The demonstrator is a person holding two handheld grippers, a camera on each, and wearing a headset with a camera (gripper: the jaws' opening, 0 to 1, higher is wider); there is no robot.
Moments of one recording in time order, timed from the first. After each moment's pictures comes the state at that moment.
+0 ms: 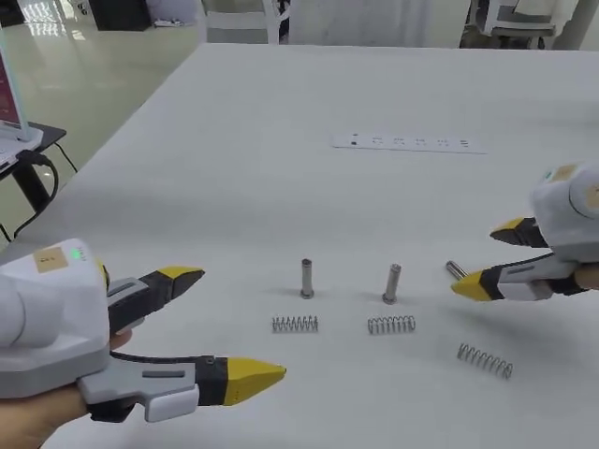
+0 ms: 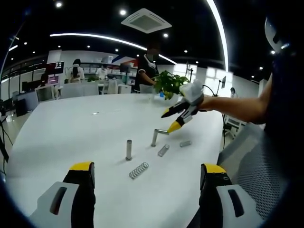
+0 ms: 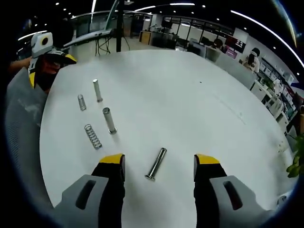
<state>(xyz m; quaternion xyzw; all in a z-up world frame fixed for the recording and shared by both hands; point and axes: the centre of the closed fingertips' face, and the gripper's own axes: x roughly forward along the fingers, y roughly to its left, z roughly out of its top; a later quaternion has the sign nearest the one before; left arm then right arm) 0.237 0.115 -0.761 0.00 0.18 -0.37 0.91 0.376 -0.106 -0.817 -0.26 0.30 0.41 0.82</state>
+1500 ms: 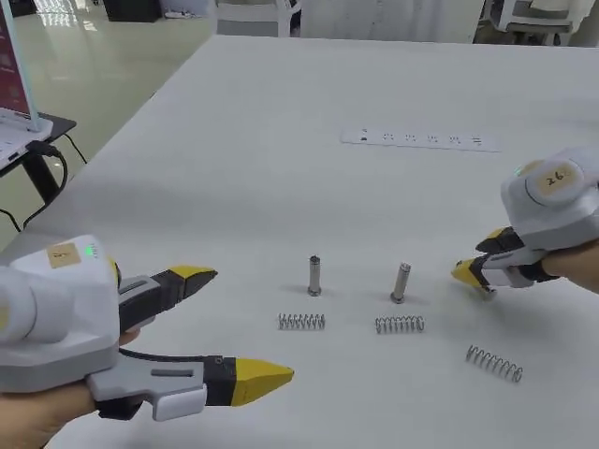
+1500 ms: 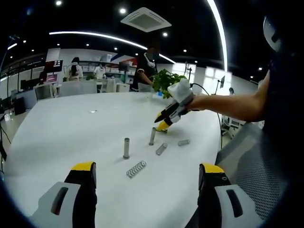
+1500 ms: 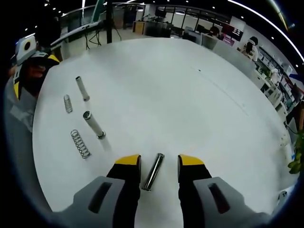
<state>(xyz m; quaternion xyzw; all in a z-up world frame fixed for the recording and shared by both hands) 0.235 0.112 -0.765 0.00 0.18 -0.38 0.91 0.395 -0.098 -0.836 -0.26 0.35 0.38 0.82</state>
